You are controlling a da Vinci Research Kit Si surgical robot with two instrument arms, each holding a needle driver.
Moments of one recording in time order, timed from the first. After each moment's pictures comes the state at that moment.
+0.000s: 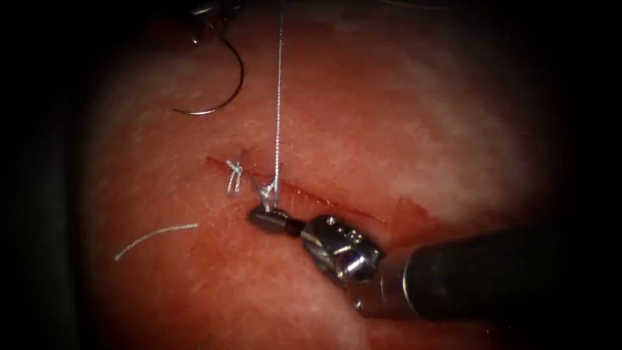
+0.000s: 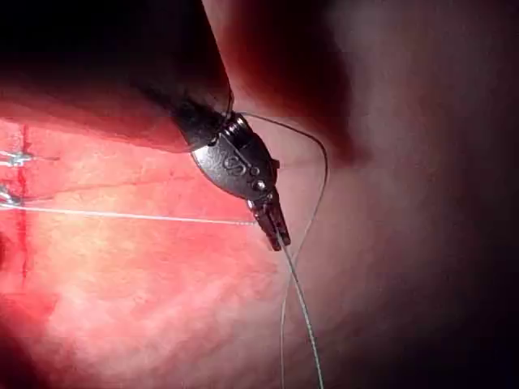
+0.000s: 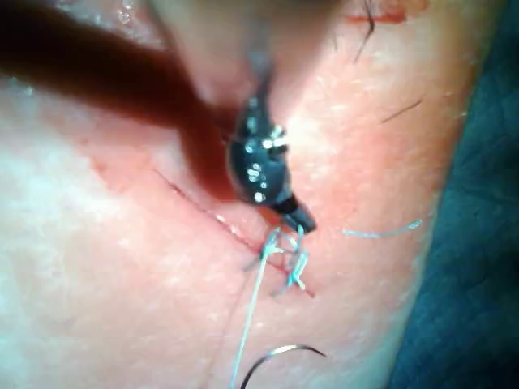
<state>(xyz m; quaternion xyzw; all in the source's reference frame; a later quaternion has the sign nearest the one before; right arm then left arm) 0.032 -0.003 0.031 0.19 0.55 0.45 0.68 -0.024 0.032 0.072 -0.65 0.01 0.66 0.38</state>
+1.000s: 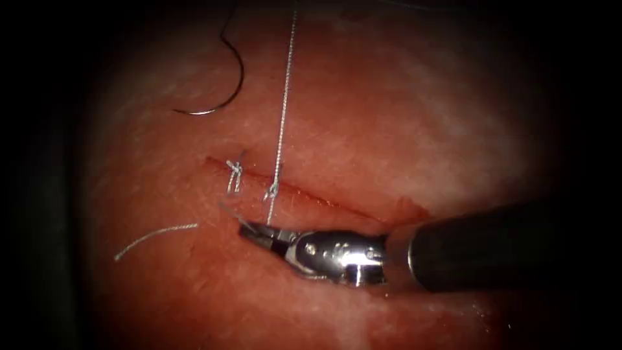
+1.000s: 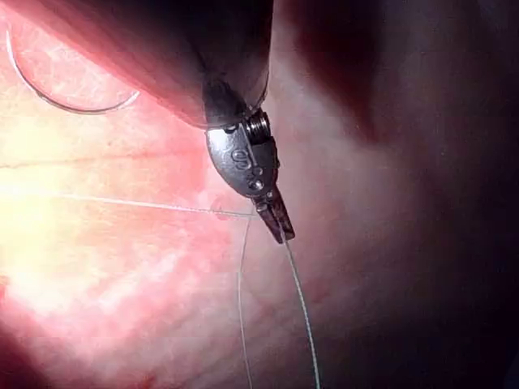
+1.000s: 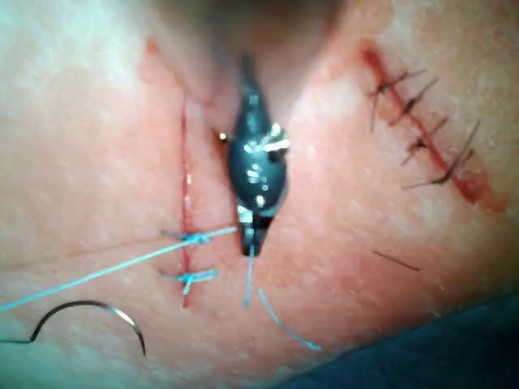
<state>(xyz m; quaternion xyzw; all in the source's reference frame) 0.034 -0.006 0.033 0.03 0.58 0.20 0.79 -0.026 0.038 0.072 -0.61 0.09 0.72 0.30</state>
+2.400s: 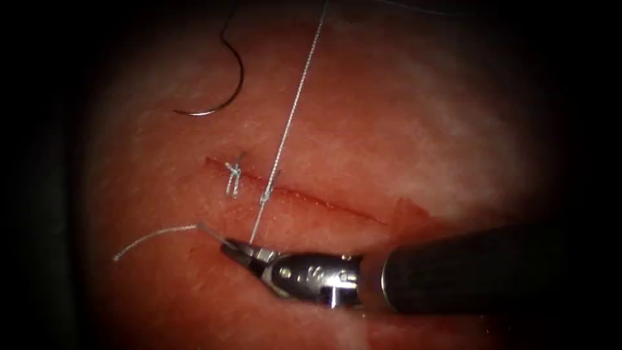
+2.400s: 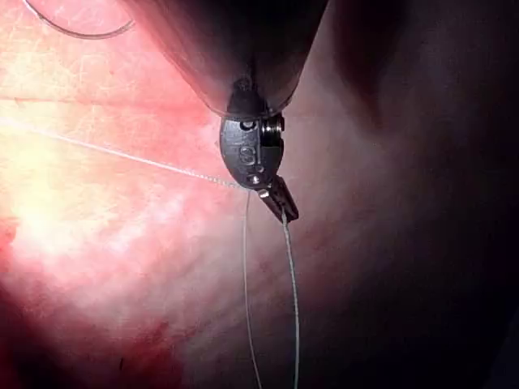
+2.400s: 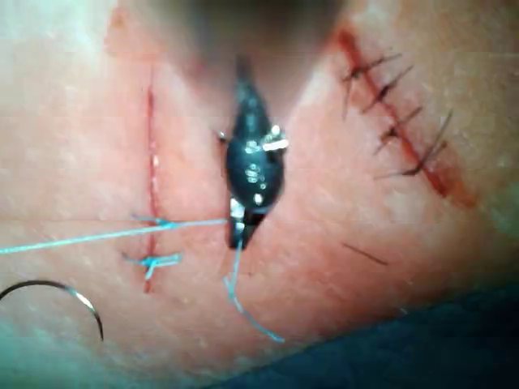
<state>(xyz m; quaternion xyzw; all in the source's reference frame) 0.036 -0.012 0.031 0.03 0.55 0.17 0.81 -0.034 0.042 0.070 -0.55 0.19 0.77 0.28</state>
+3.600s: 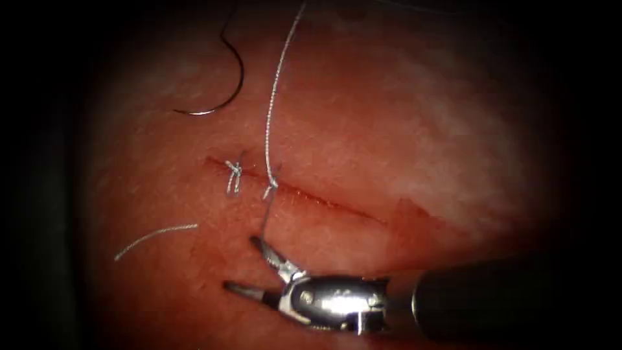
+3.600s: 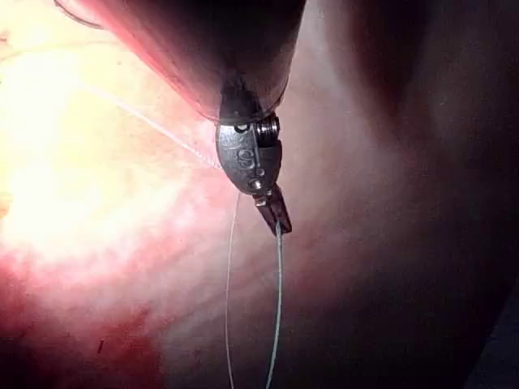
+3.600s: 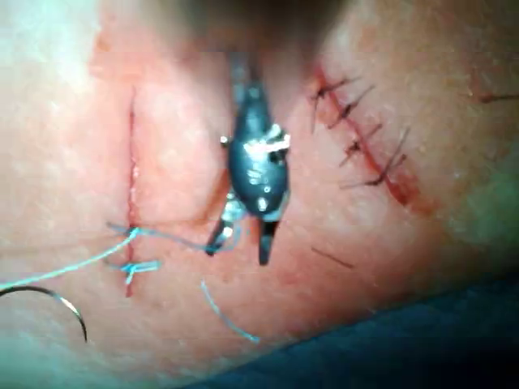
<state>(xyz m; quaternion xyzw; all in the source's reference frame) 0.033 -0.008 0.027 0.03 0.58 0.27 0.77 -0.033 0.040 0.066 -0.62 0.08 0.72 0.30</state>
